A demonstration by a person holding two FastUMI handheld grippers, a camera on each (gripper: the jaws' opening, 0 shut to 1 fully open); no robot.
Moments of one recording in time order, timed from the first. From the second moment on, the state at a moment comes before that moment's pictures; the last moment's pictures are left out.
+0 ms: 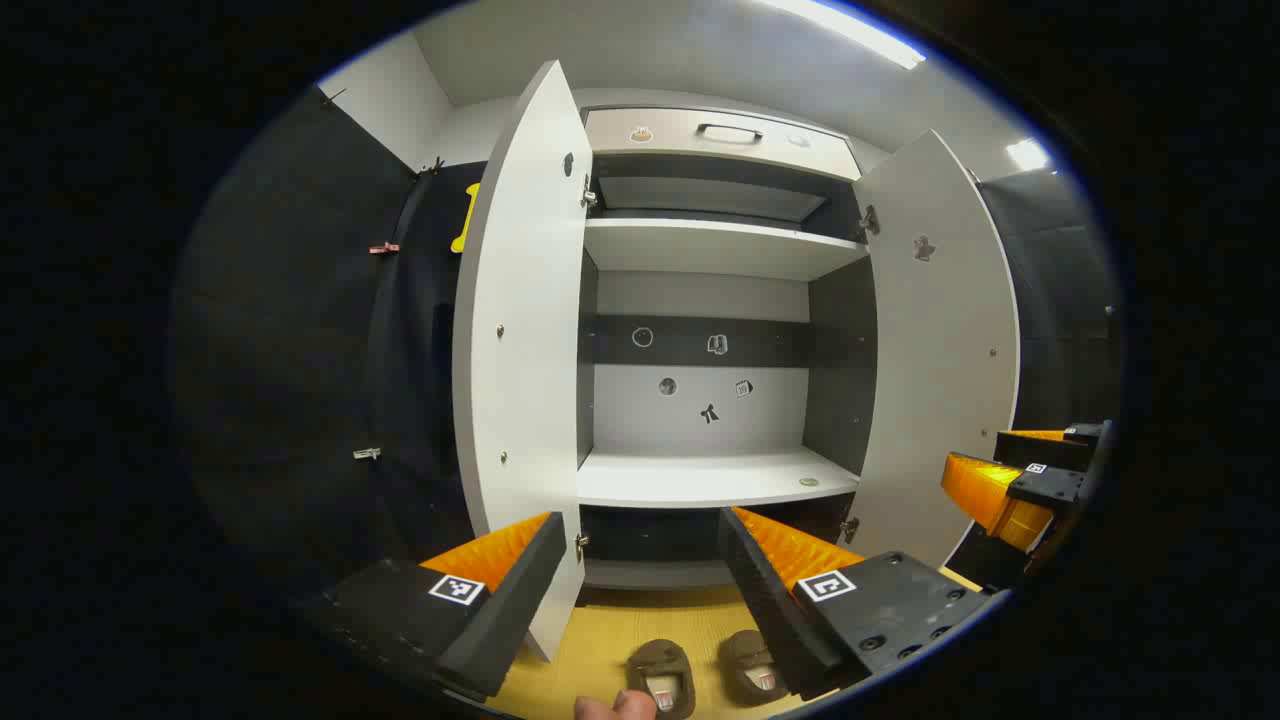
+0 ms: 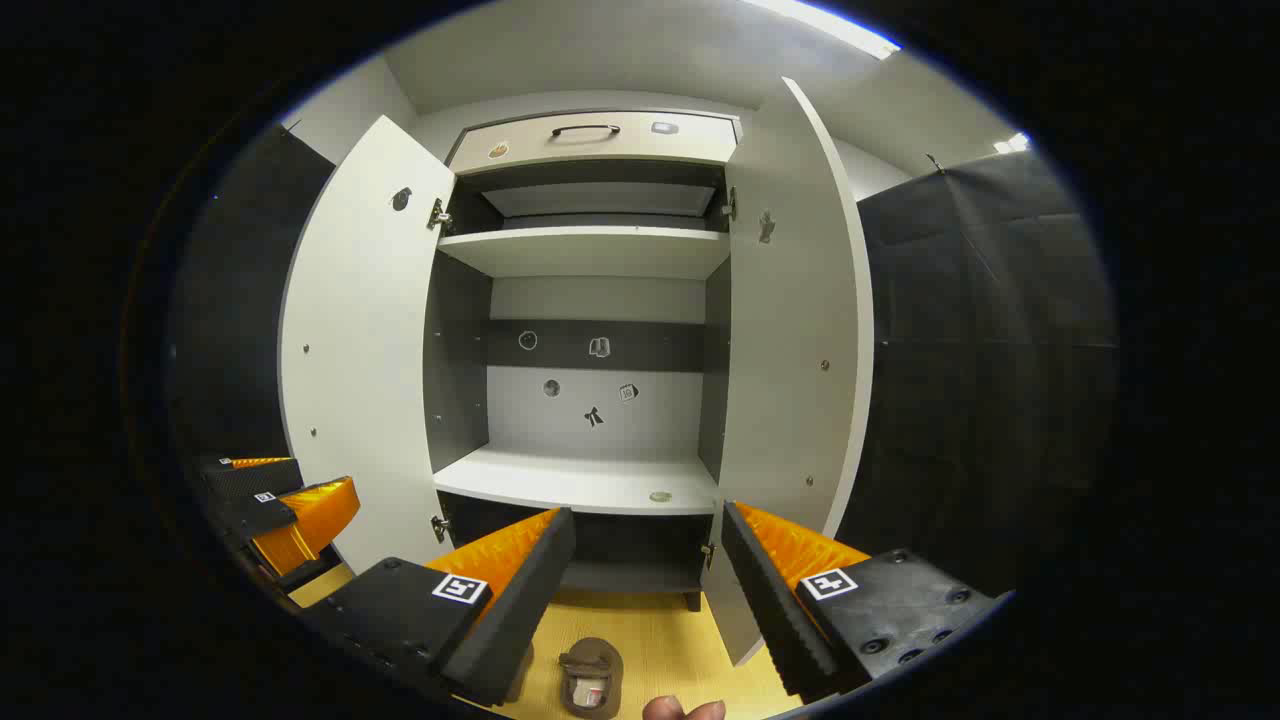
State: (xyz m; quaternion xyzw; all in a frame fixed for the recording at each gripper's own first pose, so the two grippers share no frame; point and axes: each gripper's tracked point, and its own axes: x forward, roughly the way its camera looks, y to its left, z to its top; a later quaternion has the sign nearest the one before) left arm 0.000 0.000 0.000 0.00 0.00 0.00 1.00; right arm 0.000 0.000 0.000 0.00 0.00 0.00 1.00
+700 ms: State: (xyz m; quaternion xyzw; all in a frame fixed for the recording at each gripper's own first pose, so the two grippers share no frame) left arm -0.001 -0.005 -0.003 0.01 0.00 -0.01 1.00; right arm -0.002 0.001 0.001 0.00 -0.01 0.00 1.00
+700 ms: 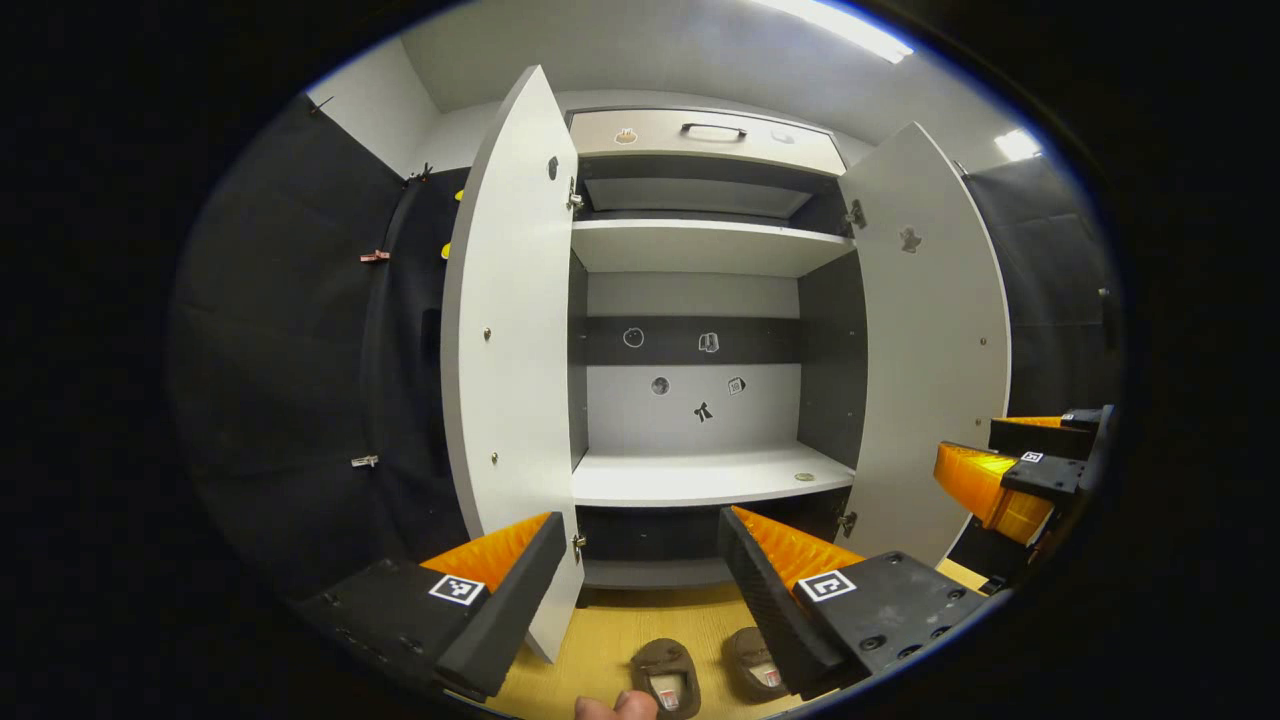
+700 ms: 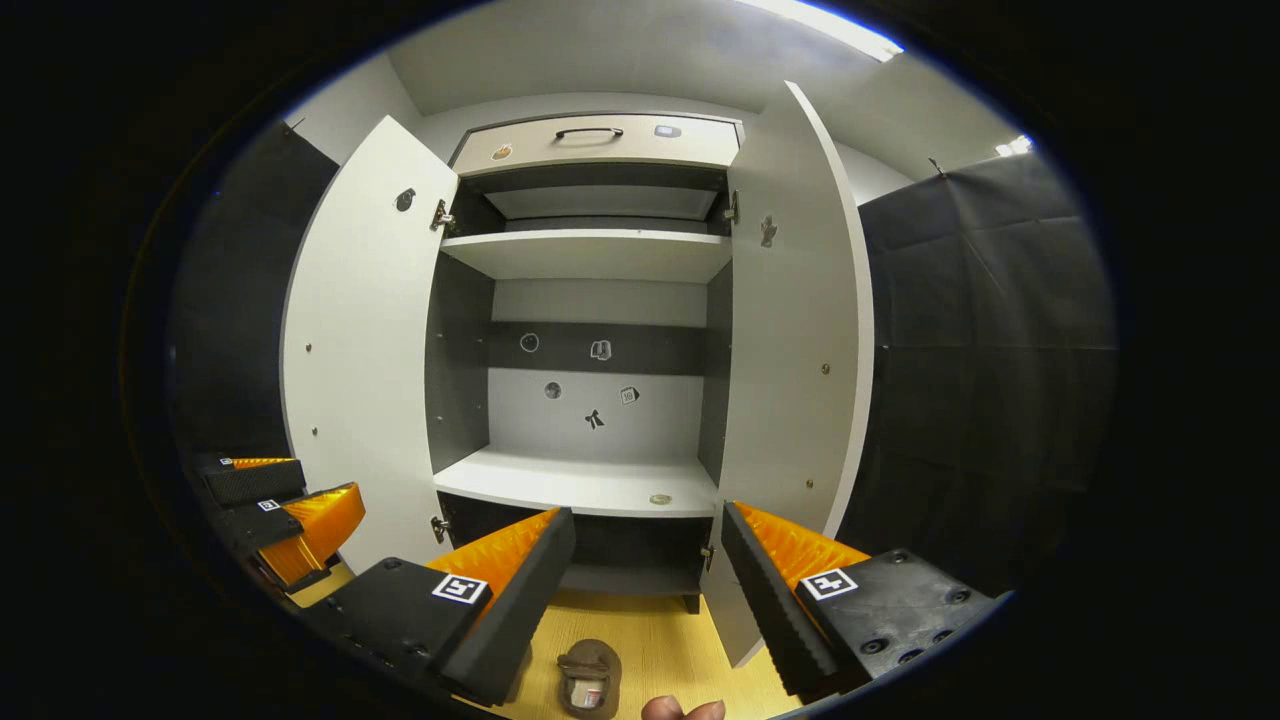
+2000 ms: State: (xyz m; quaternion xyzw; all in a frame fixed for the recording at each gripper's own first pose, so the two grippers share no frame) left arm -0.015 0.029 -0.051 0.04 0.02 0.03 1.00; right arm -0.011 0.075 -0.267 0.03 0.29 0.12 0.95
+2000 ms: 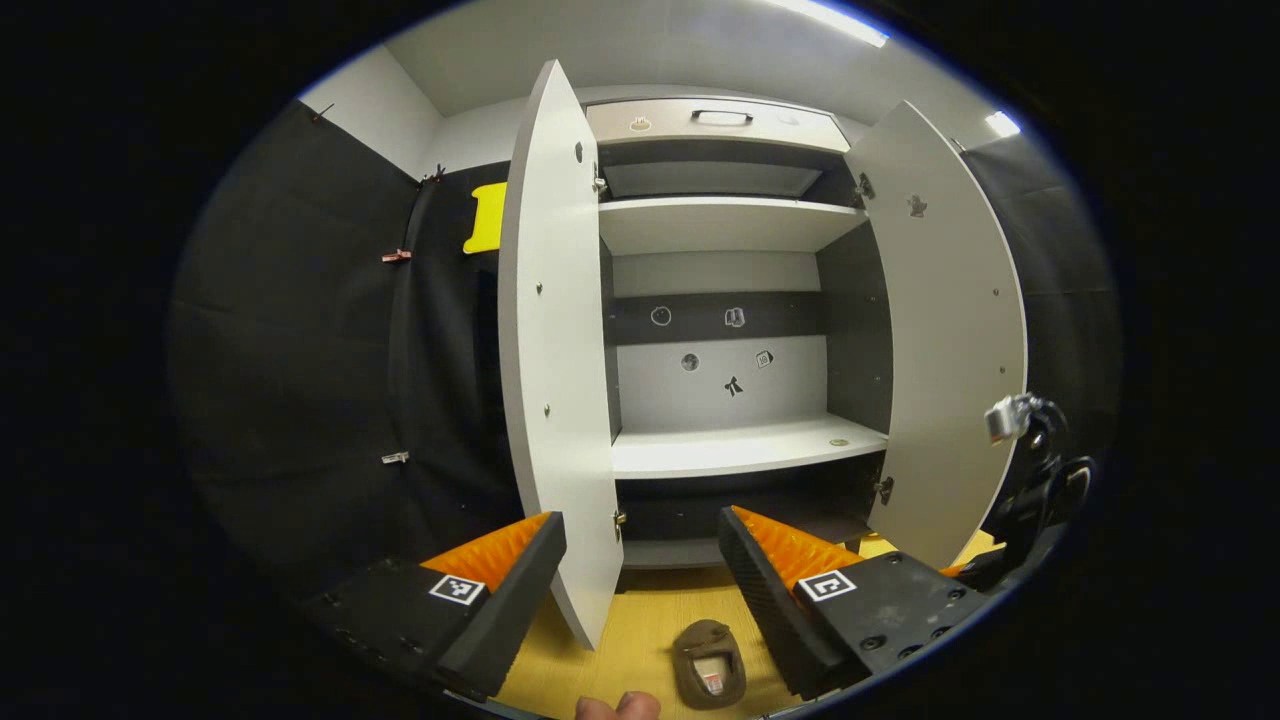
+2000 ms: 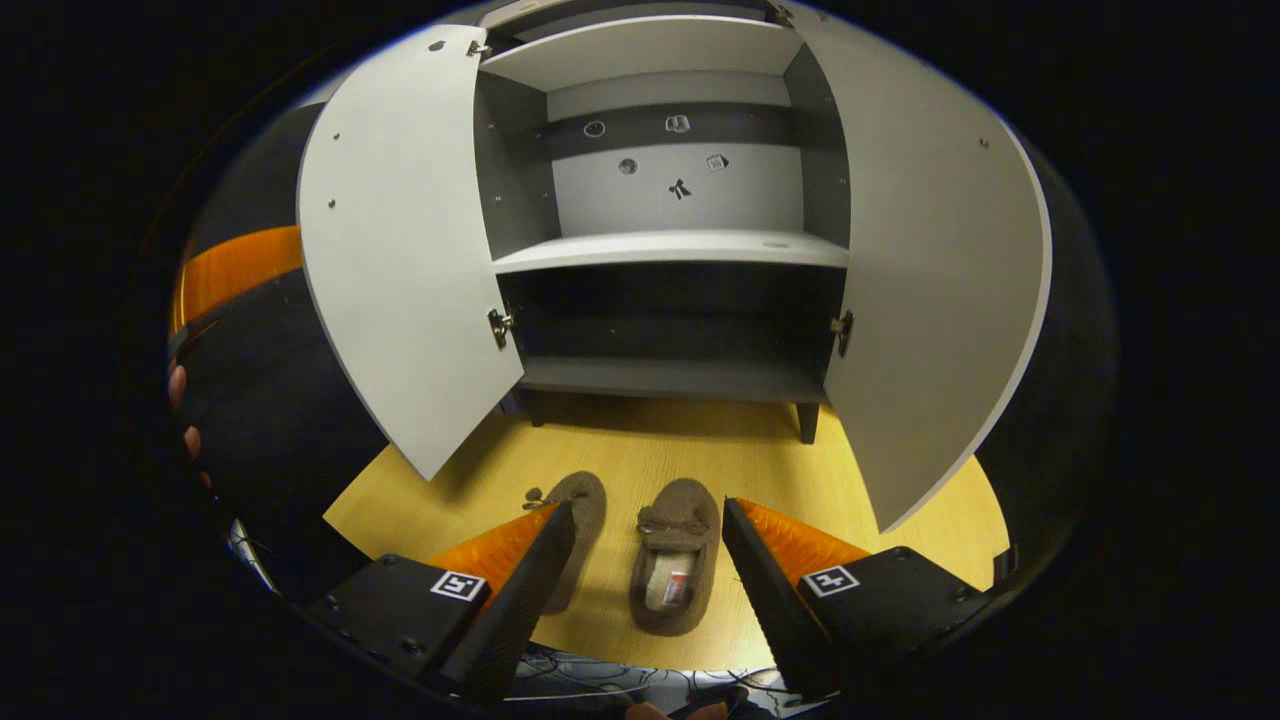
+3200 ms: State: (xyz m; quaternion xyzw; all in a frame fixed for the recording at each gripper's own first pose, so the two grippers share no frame) left arm -0.012 0.078 -0.112 0.06 0.08 0.08 0.99; right arm 0.060 0.097 -0.459 0.05 0.39 0.03 0.92
